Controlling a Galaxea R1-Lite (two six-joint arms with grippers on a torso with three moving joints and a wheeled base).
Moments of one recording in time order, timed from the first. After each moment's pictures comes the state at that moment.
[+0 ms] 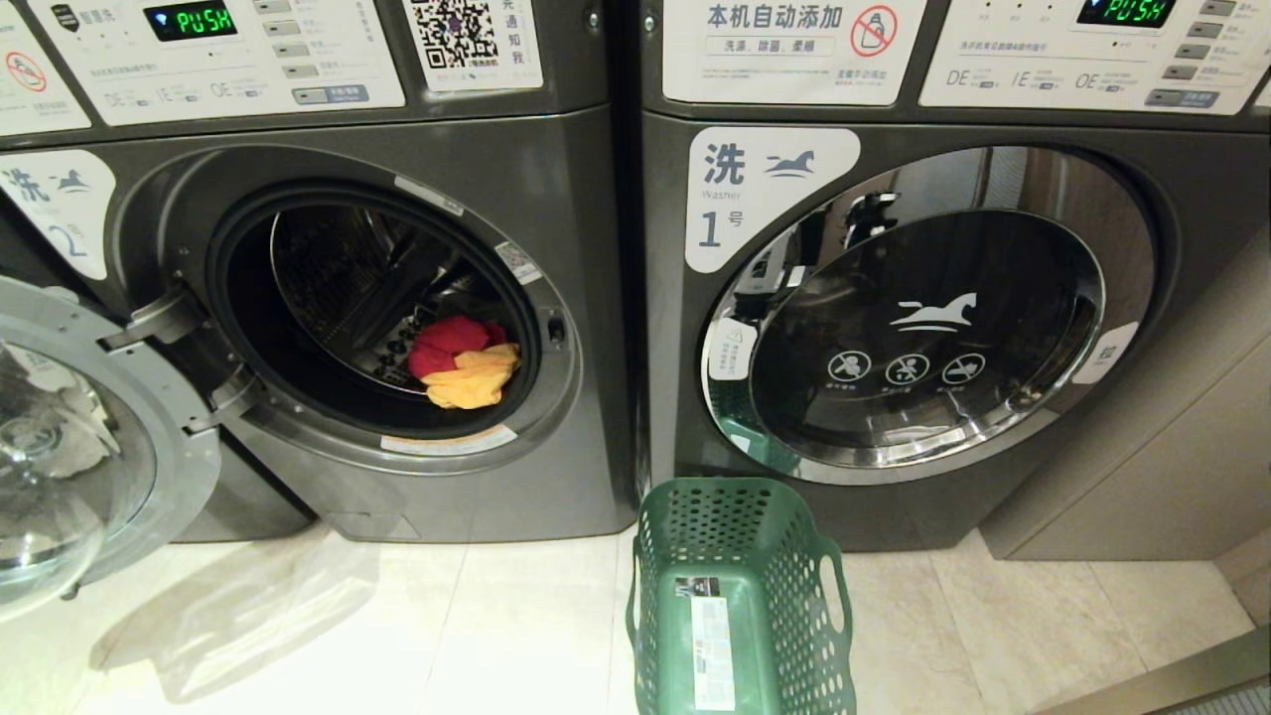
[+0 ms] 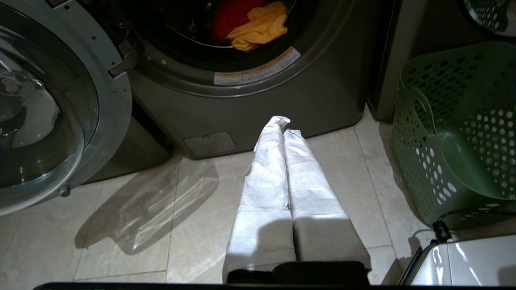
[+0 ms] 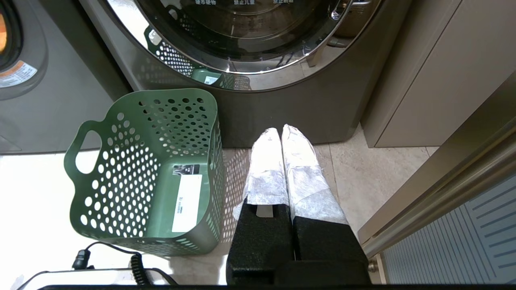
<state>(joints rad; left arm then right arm) 0.01 0.06 0.00 -0.06 -0.02 0.25 0.00 0.00 0.00 0.00 -0.03 0.06</state>
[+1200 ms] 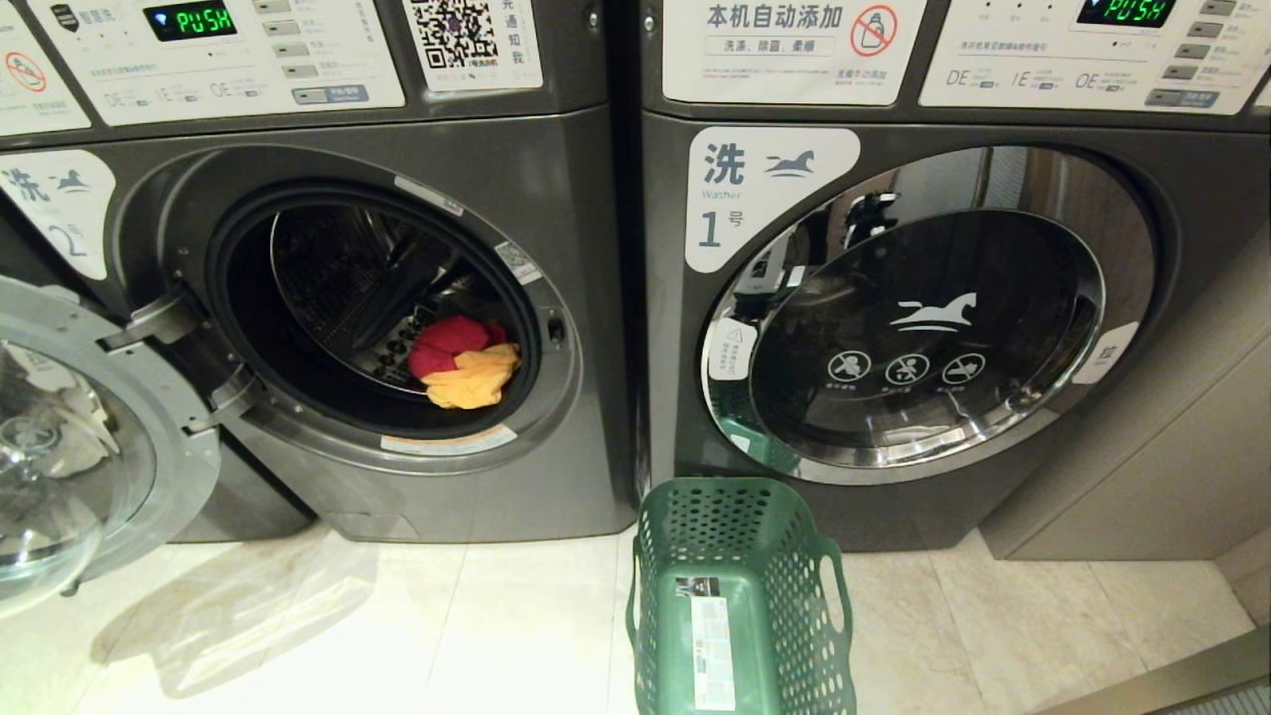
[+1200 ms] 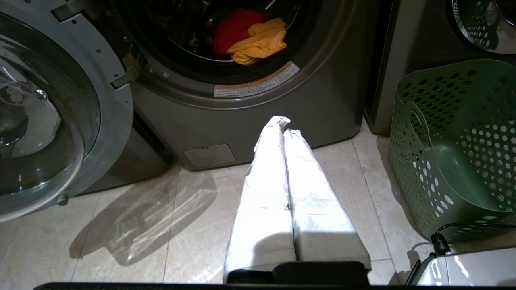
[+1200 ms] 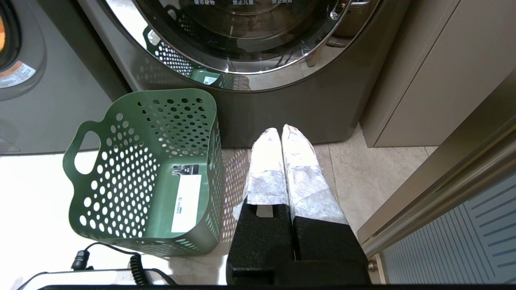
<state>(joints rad) 0.00 0.00 0.00 -0.05 -0.02 0.24 0.00 0.00 0.00 0.00 -0.03 0.06</state>
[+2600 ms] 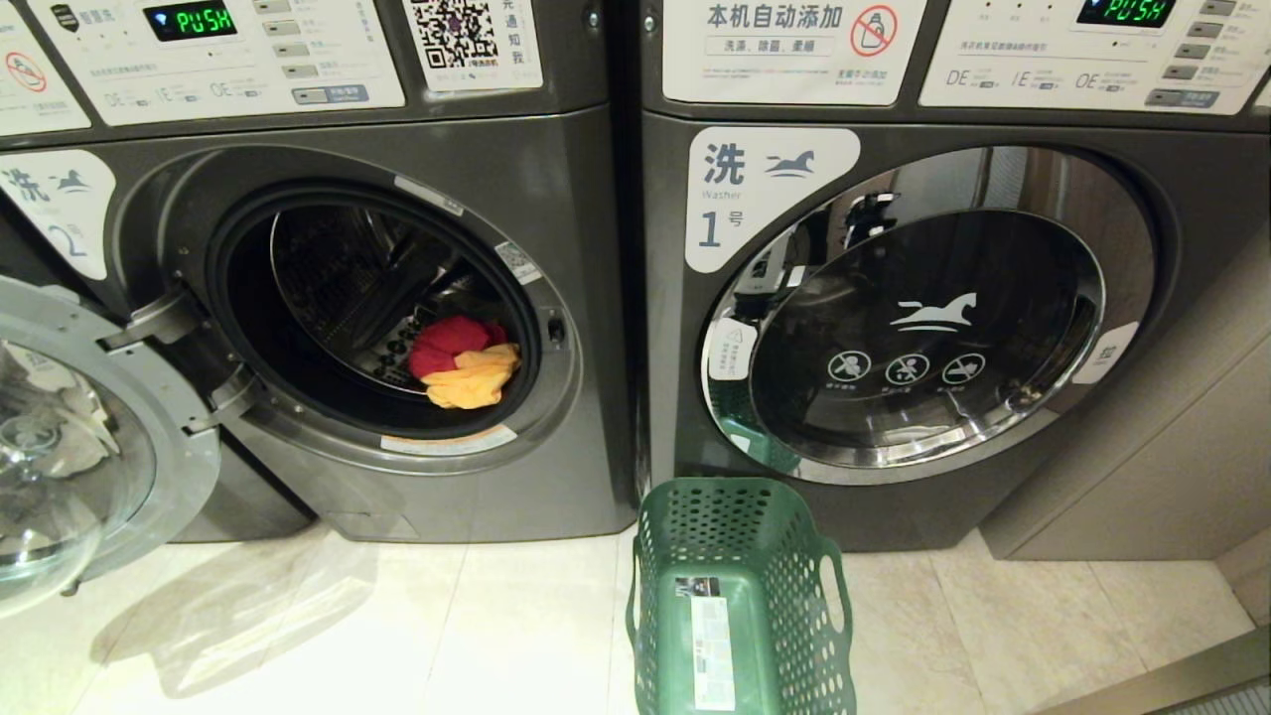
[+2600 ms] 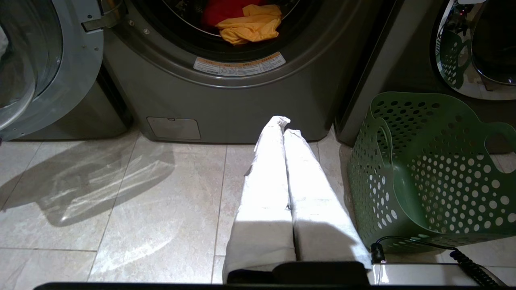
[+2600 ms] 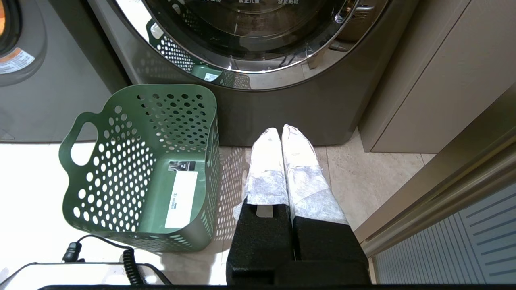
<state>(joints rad) 0.00 0.00 0.00 -0.01 0.00 -0.02 0.00 0.00 0.00 0.00 -0.01 0.01</state>
